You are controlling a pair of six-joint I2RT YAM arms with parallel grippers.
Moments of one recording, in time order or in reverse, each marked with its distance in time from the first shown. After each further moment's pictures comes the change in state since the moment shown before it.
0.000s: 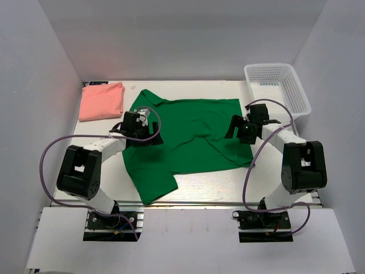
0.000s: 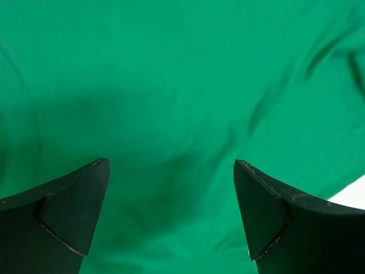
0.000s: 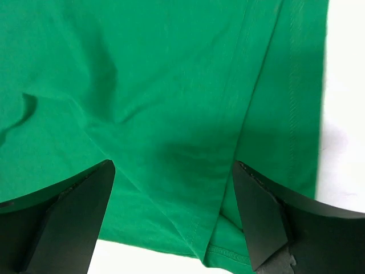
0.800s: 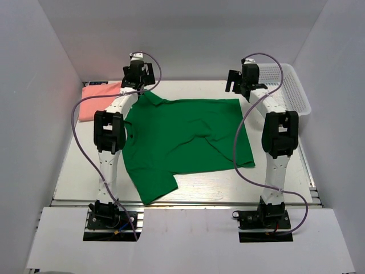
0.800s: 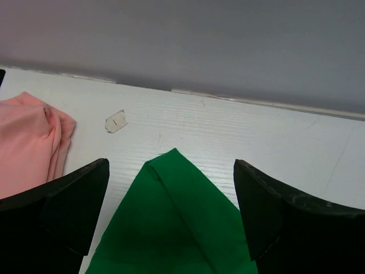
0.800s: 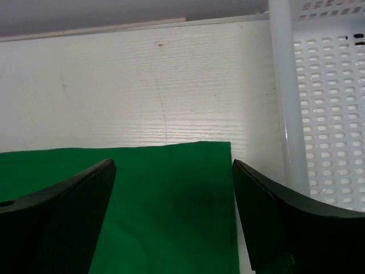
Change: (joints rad) left arm 0.074 0.795 1.193 0.040 -0.538 0.169; right arm 0.015 0.575 0.825 0.162 0.300 -0.140
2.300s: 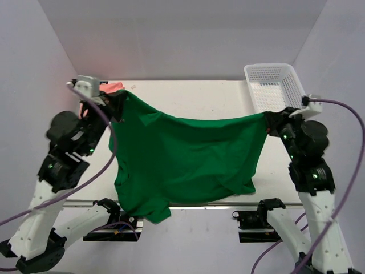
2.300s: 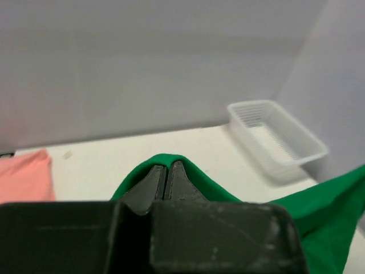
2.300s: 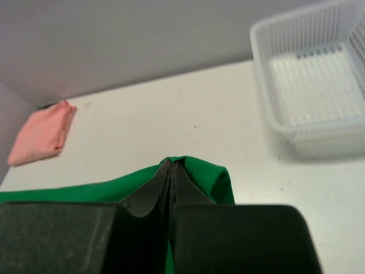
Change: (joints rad) left arm -0.374 -1.551 -0.640 -0.319 0.086 0.016; right arm 0.013 -1.537 -0.737 -0.286 -0.061 0.169
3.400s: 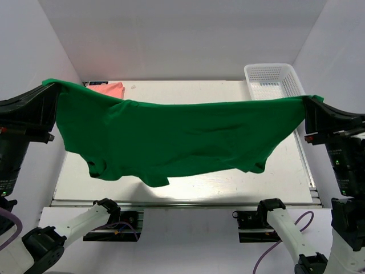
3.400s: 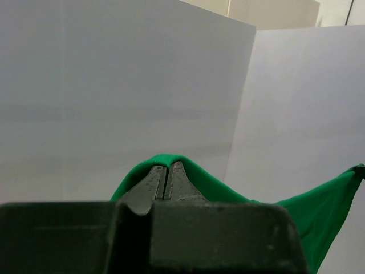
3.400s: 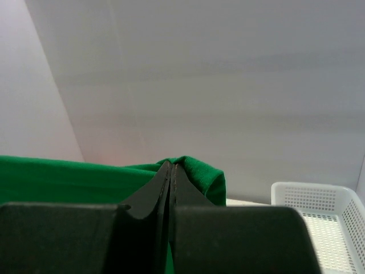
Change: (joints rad) left arm -0.017 0.038 0.607 -0.164 0.093 0.037; right arm 0.000 0.015 0.536 -0.019 -0.128 -0.120
